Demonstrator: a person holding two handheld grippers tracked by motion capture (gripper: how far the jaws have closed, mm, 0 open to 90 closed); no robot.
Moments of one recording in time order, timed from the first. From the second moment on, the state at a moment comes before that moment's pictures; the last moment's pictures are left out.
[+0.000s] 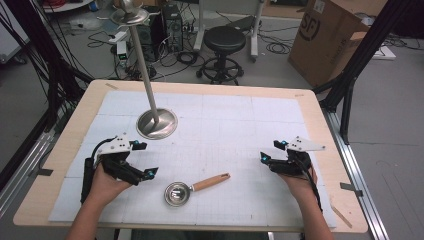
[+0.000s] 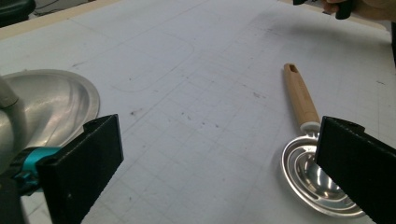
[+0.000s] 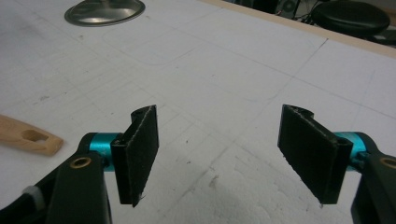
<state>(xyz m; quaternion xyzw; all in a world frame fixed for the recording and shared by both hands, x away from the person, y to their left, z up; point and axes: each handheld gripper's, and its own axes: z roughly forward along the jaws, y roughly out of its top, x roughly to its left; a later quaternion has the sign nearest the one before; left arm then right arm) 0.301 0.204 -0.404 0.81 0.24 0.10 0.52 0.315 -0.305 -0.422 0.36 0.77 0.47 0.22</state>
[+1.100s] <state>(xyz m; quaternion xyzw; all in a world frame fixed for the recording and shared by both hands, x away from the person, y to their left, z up) 0.294 0.081 -0.415 0.92 0.13 0.03 0.37 0.314 -0.306 -0.420 0.36 0.76 0.49 0.22</state>
